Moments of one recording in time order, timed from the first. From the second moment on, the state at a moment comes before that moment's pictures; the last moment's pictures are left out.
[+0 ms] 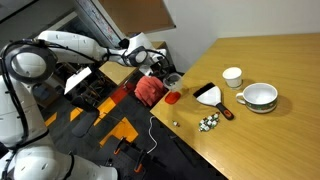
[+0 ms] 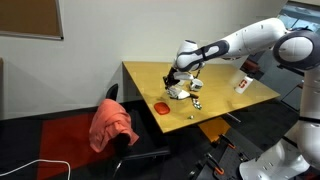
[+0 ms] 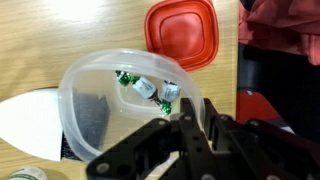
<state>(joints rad) -0.01 0.54 -0.09 -1.85 0.11 2.48 0.26</state>
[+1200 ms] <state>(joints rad) 0.00 0.25 -0.10 -2.27 0.05 2.73 0.22</state>
